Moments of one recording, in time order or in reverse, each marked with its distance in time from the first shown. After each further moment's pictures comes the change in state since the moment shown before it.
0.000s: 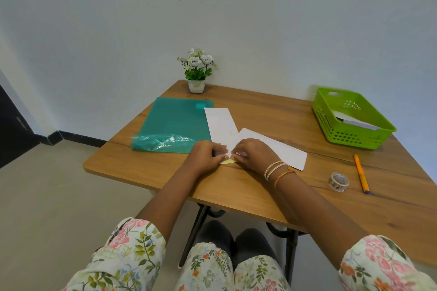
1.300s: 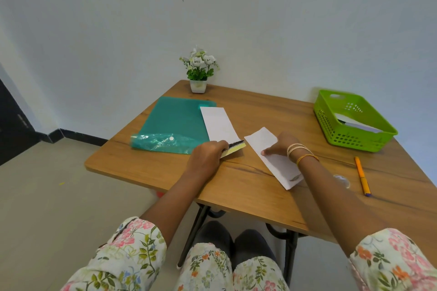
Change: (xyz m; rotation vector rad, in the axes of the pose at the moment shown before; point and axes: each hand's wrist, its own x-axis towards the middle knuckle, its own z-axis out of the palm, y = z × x) left_hand -0.010 0.007 0.007 0.303 0.261 0.214; right_hand 0.007 0.057 -0.040 0.172 -0.231 0.805
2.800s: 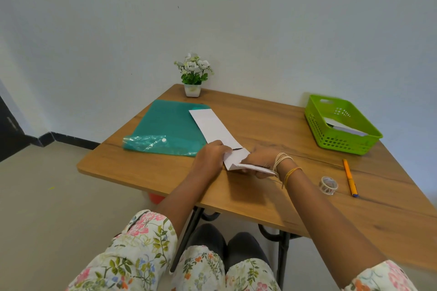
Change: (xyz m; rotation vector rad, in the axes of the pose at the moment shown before) left_hand 0.016 0.013 0.026 -0.065 -0.034 -0.022; right_hand -0.069 -0.034 0.005 0.277 -0.399 -0.109
